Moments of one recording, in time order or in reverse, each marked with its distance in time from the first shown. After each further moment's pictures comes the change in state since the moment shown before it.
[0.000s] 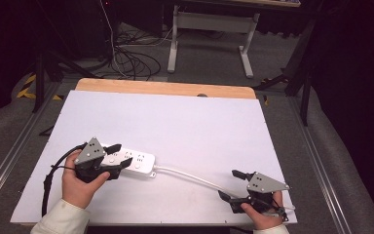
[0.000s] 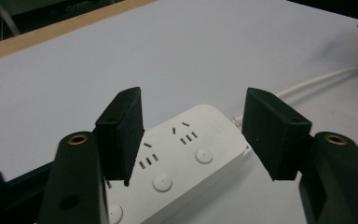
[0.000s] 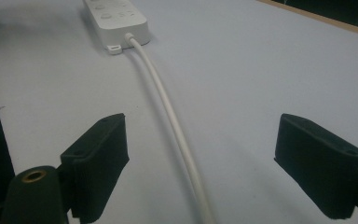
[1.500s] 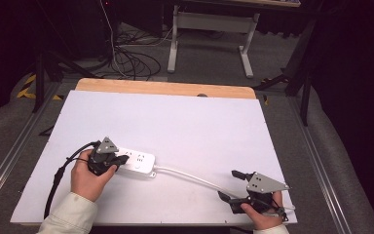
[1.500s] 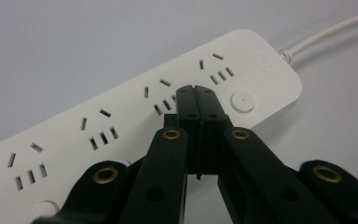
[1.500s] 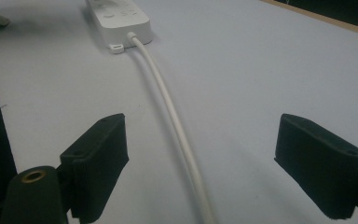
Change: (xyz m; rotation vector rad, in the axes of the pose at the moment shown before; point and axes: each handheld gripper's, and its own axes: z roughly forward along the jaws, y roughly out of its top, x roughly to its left) left arm 0.011 -0.007 0.035 0.312 0.042 -0.044; right arm 0.000 0.000 0.001 0.003 0.006 -0.006
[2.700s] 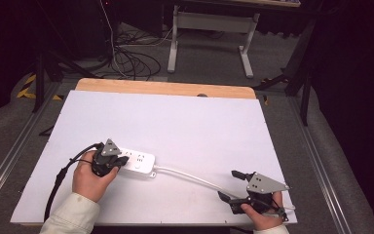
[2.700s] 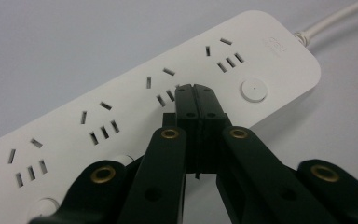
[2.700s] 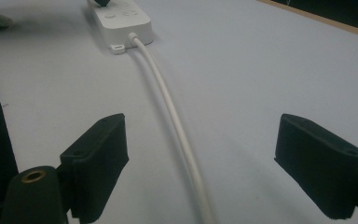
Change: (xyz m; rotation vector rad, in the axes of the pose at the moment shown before) left arm -0.004 -0.002 0.007 0.034 0.042 0.033; right arm 0.001 0.000 0.000 -0.003 0.002 -0.005
